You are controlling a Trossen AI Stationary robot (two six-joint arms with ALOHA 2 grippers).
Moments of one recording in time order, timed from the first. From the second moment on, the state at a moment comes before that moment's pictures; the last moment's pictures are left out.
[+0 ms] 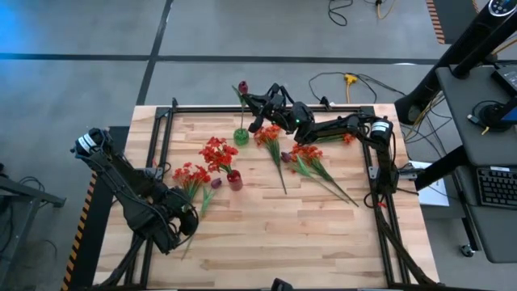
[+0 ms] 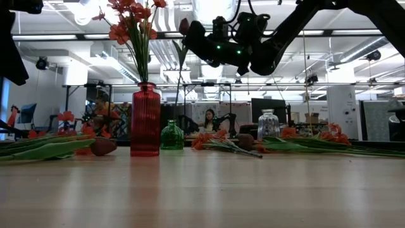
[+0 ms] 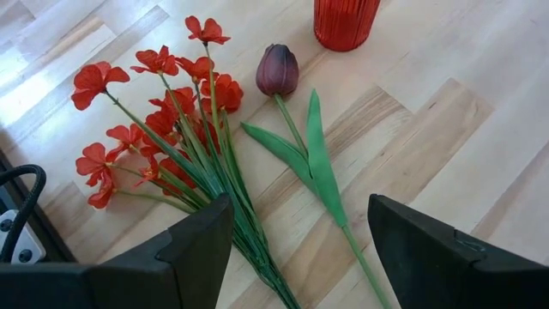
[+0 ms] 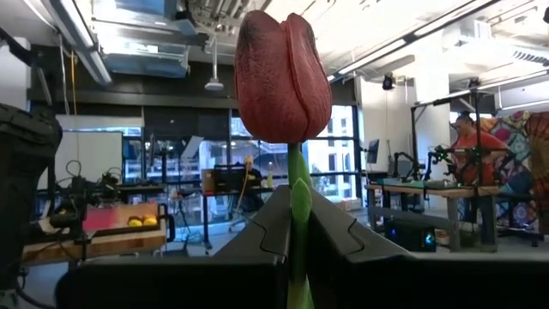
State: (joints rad) left arm -0.90 1.37 0.93 -1.26 -0.58 -1.72; right arm -0.40 2.02 1.23 1.25 -0.01 0.00
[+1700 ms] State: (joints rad) left arm -0.90 1.37 0.93 -1.25 -0.58 -1.72; right arm -0.40 1.95 1.24 0.88 0.00 0.02
